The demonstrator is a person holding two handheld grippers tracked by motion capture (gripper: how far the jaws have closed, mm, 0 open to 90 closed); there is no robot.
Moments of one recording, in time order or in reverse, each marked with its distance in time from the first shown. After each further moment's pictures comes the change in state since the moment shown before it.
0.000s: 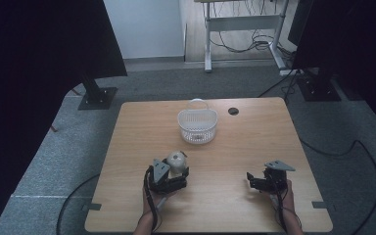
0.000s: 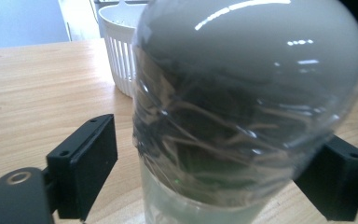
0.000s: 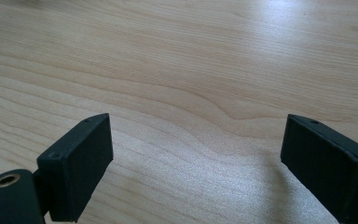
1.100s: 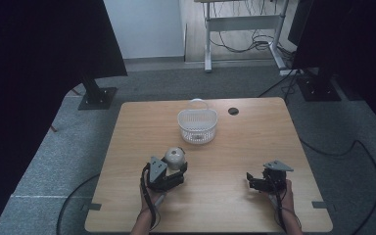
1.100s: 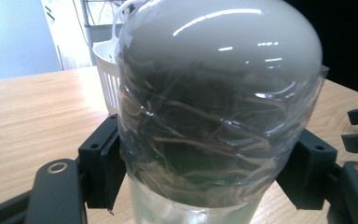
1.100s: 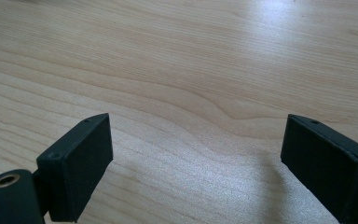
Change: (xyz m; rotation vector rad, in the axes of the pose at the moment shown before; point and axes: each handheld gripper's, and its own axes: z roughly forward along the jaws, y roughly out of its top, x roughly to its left) left arm 0.002 0.019 -0.010 -0.068 -0.044 0.032; right arm 0.003 0.000 0.000 0.004 -0.021 -0.025
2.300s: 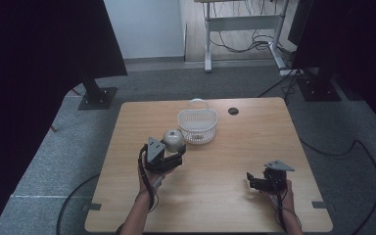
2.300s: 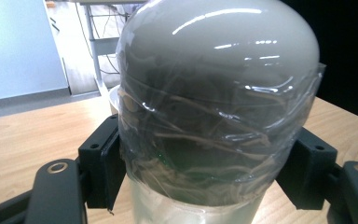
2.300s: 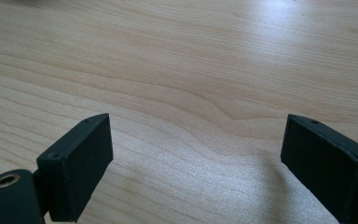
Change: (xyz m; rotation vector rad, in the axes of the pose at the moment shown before) left arm 0.019 0.051 0.018 -0.030 0.012 0.014; right arm -0.002 0.000 0.000 -0.004 0.013 0.018
